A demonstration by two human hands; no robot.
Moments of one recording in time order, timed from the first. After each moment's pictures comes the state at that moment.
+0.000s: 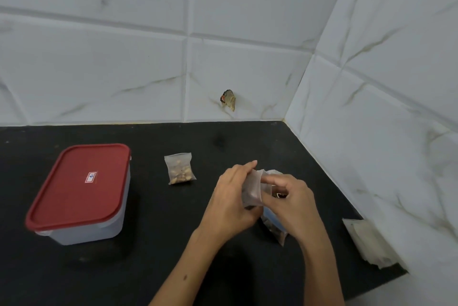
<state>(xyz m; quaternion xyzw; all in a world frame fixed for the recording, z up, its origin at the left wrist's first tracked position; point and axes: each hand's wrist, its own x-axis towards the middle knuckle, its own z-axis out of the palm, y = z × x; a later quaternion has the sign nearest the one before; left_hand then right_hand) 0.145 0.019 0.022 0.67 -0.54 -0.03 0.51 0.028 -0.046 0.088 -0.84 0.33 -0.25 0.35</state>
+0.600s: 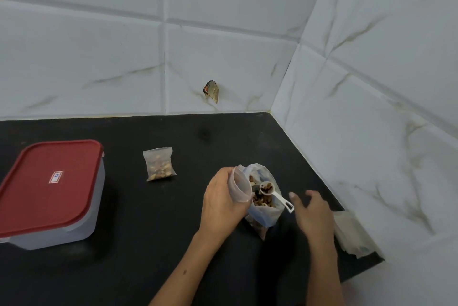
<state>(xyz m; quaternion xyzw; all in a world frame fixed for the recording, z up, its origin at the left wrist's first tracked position) 0.118 -0.009 0.007 0.73 -0.37 -0.14 0.56 -0.021 -0.111 0.038 -0.67 0.67 -0.15 0.27</state>
